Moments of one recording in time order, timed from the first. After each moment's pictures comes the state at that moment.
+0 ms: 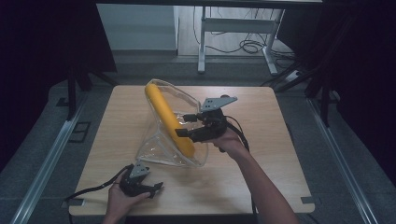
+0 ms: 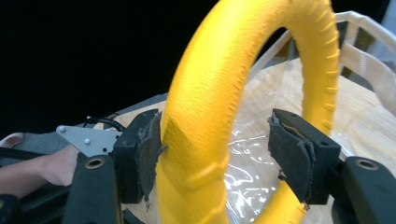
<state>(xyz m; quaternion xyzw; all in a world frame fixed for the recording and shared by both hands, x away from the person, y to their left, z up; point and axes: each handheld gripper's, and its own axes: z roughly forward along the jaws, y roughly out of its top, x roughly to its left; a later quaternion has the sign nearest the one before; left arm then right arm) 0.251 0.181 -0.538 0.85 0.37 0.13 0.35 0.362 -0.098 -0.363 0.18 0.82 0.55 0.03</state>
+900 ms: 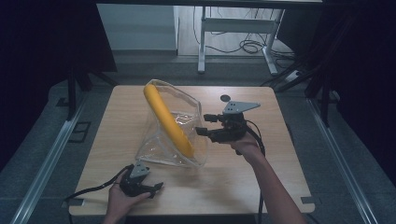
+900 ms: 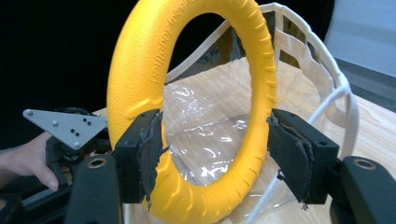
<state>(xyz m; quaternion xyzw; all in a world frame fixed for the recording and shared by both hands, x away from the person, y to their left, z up) 0.251 0.181 -0.538 0.85 0.37 0.13 0.35 0.360 -0.152 -0.374 0.22 0.80 0.55 0.07</state>
